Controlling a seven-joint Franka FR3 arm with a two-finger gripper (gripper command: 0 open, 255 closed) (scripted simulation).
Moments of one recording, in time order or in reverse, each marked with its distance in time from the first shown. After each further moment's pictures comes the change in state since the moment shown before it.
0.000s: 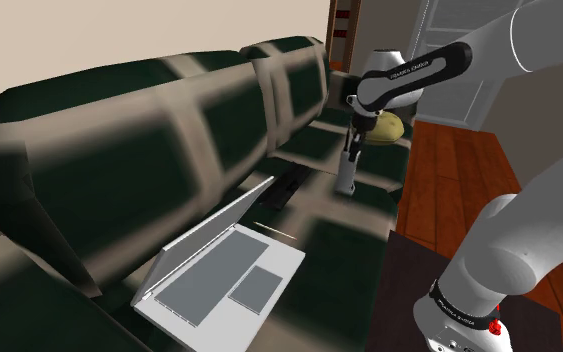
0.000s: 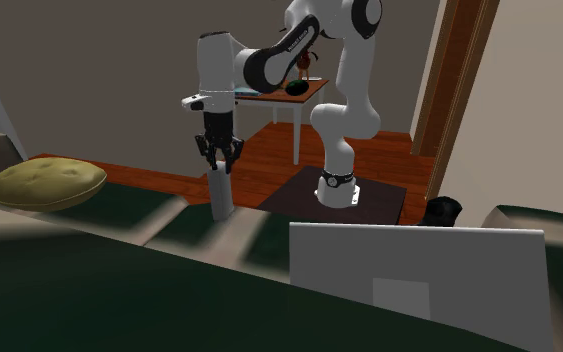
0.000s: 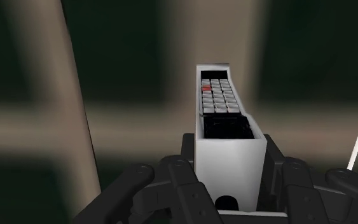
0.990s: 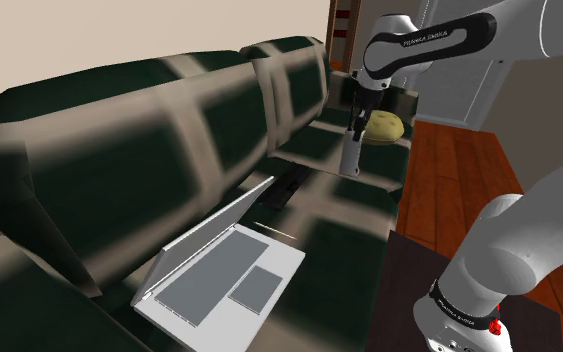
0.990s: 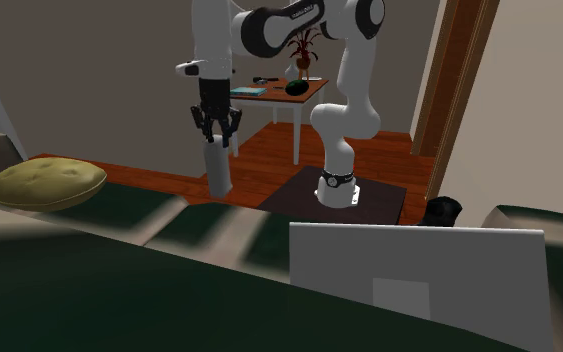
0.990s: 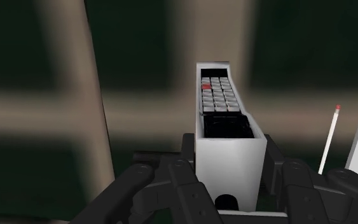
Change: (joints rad) arm 0.001 -0.061 0.024 0.153 -0.007 -0.213 0.014
